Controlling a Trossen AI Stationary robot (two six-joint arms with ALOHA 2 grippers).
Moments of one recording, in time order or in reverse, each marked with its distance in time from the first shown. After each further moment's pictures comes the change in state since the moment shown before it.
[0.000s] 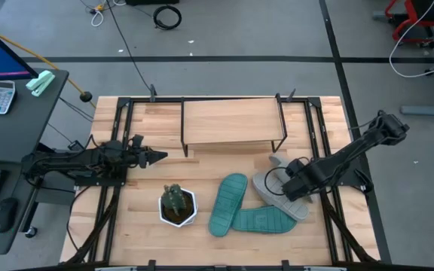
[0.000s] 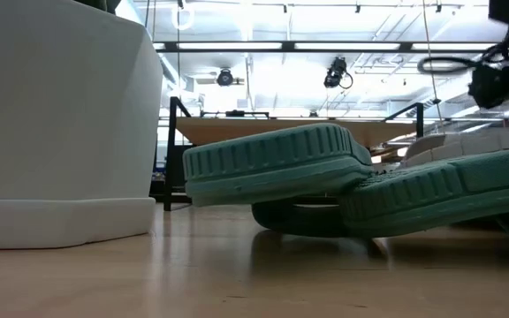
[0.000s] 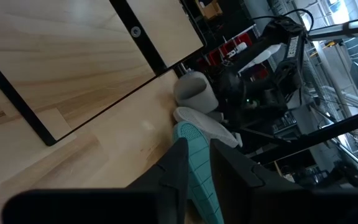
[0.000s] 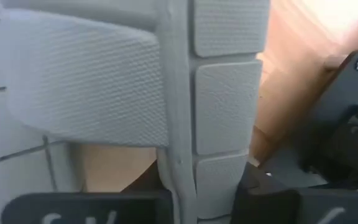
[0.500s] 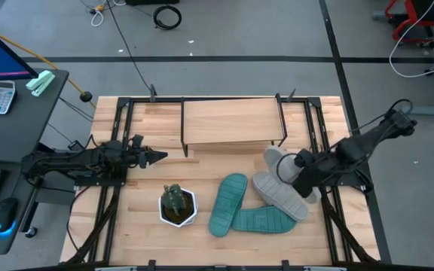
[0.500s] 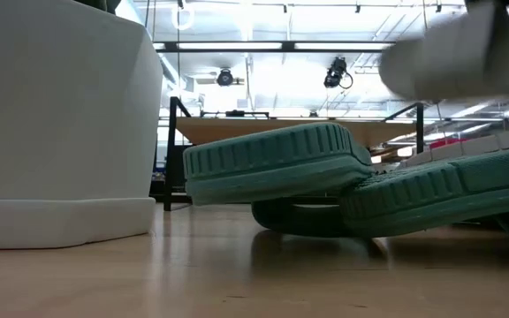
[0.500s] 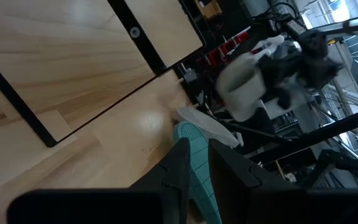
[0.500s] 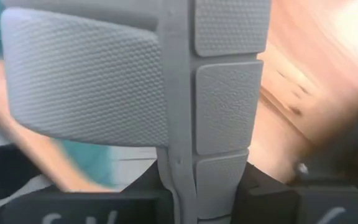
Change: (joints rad) left arm 0.000 0.000 0.000 0.001 0.000 0.011; right arm 0.008 -0.263 0.294 -0.085 0.013 -0.143
